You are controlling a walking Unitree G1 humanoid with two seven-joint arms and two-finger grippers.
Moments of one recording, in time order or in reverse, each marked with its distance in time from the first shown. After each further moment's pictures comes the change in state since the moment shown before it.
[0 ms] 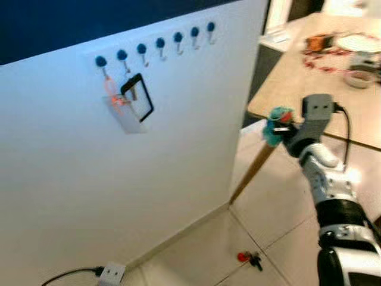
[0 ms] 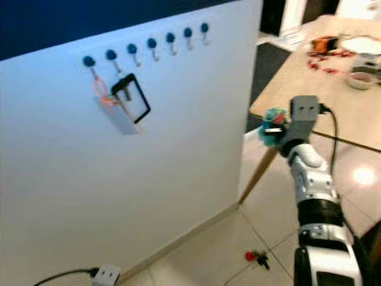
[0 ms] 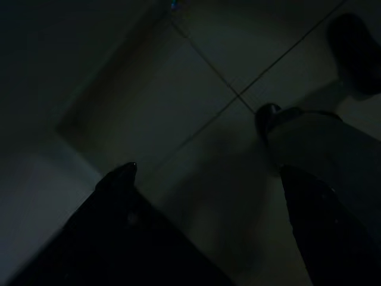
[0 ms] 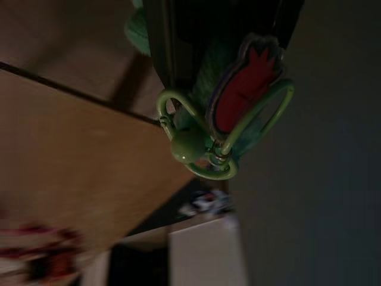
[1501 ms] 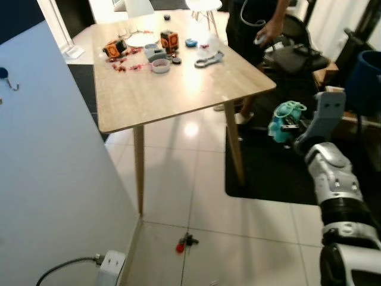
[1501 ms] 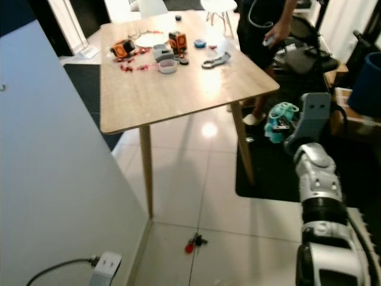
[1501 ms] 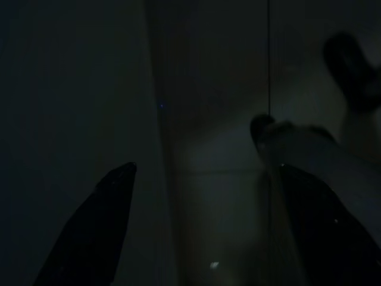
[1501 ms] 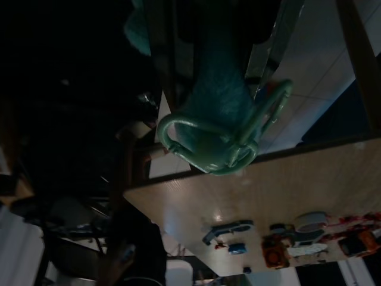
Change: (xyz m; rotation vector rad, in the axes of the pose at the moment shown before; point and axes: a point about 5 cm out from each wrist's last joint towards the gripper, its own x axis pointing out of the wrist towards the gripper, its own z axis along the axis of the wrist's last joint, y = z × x) left arm 0.000 0.002 0.004 -0.009 -0.021 0.015; right arm 0.000 0.005 -0.011 0.021 -0.018 0.046
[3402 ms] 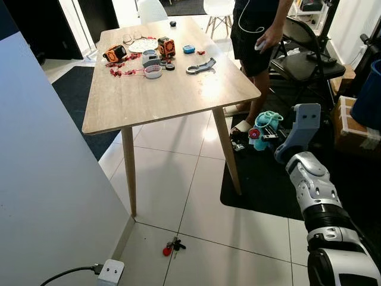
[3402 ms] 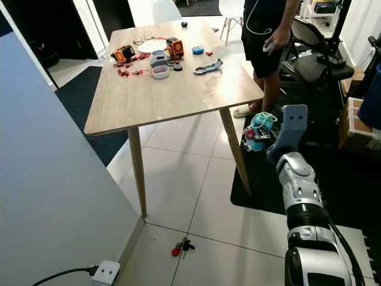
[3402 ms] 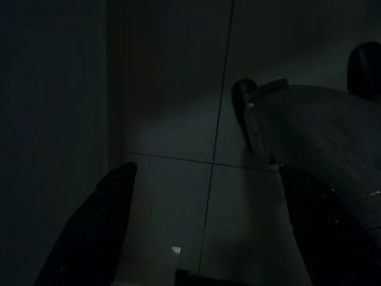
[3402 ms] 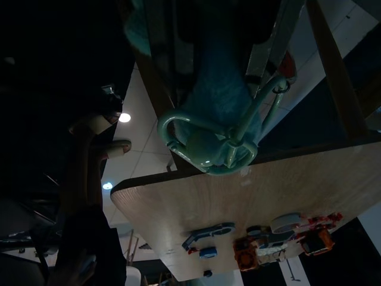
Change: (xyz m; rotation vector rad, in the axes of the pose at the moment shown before) left arm 0.001 -0.003 0.002 -0.013 -0.003 -0.026; right arm 0.001 0.014 -0.015 0.045 -0.002 0.044
